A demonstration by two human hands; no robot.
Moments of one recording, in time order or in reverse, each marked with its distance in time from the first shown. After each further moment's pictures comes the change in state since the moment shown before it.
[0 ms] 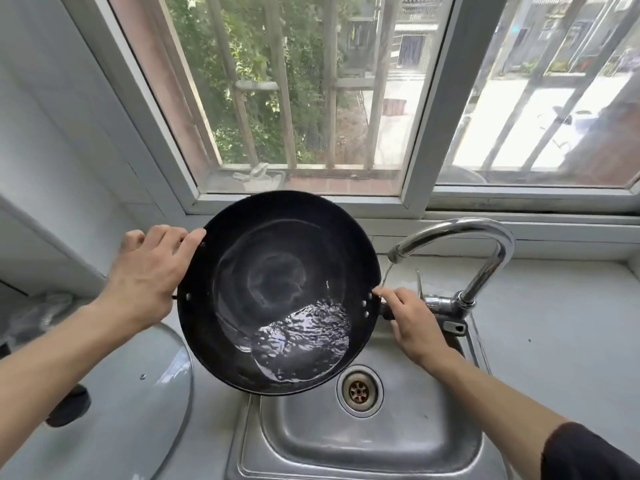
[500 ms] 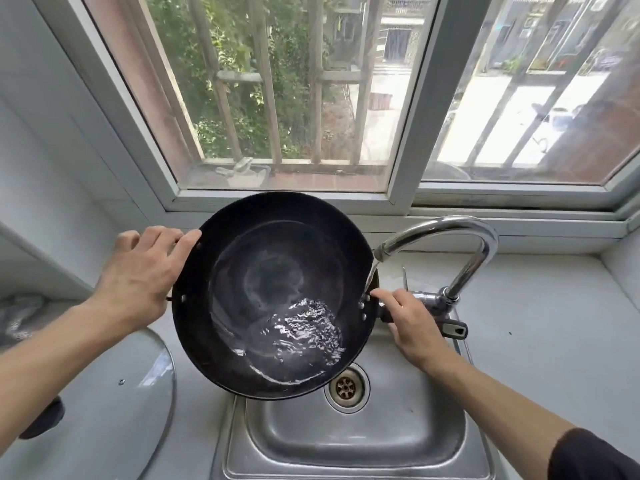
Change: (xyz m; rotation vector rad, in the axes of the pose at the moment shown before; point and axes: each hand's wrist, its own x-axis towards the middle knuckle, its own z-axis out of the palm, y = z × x) left_hand 0.011 0.010 0.012 -0.018 -0.017 0.052; right_hand -0.013 0.016 -0.007 -0.042 -0.014 0.009
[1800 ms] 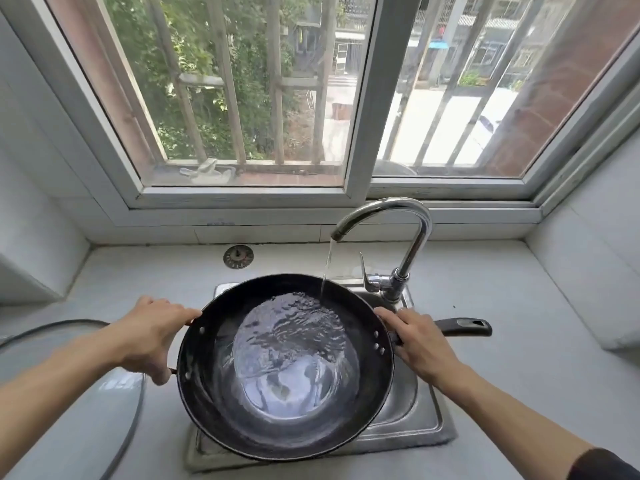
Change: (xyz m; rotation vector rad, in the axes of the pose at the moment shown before) left_hand -0.043 0.064 0.012 -0.183 -0.582 0.218; right_hand -0.100 0.022 -0.043 -0.214 -0.091 0.048
